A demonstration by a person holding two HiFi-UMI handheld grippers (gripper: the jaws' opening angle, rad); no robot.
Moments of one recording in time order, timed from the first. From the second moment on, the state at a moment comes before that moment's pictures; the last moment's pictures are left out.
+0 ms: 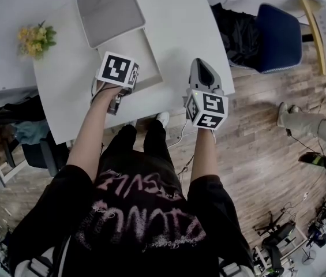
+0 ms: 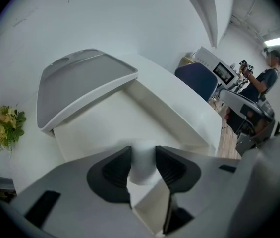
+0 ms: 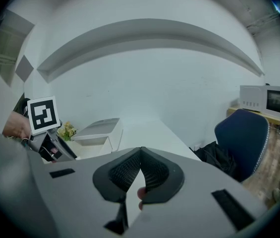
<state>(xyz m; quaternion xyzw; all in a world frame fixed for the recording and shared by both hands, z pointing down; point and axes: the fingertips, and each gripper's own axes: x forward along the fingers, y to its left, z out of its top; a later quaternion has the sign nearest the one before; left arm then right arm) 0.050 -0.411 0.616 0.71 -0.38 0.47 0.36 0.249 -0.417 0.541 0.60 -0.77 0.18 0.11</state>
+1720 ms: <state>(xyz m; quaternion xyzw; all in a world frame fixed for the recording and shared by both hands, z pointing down) 0.044 -0.412 0.469 0.85 -0.44 0.25 0.16 0.239 -0.391 0.444 0.60 -0.79 0.11 0.07</state>
